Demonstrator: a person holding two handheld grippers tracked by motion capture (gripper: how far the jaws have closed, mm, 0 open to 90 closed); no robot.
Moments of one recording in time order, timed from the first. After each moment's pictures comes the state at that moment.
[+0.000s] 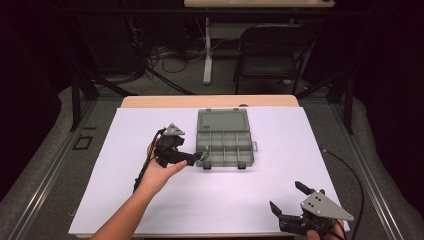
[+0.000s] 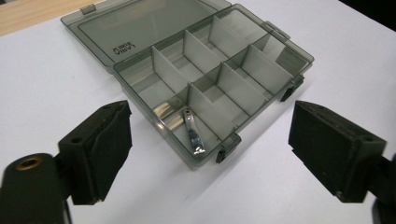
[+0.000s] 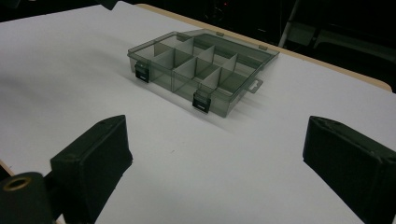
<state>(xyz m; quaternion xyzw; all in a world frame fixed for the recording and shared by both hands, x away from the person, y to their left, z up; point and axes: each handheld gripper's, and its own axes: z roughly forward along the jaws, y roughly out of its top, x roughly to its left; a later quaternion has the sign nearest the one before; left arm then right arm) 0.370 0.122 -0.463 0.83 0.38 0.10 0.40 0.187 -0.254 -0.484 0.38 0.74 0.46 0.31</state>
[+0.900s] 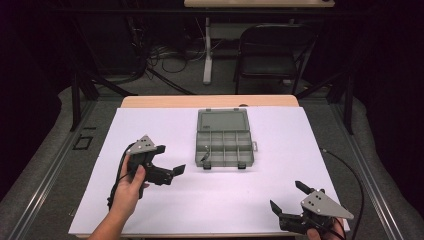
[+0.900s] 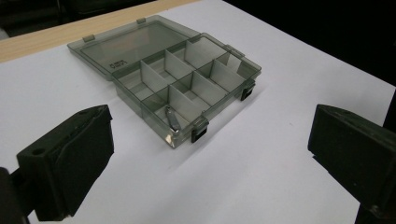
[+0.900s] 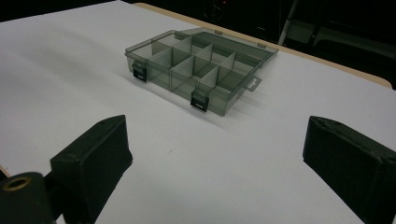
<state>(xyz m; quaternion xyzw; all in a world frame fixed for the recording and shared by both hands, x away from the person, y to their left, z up) 0.311 0.179 -0.447 0.80 0.34 0.10 0.49 0.189 -0.256 -0.486 0.39 0.74 0.46 0.30</state>
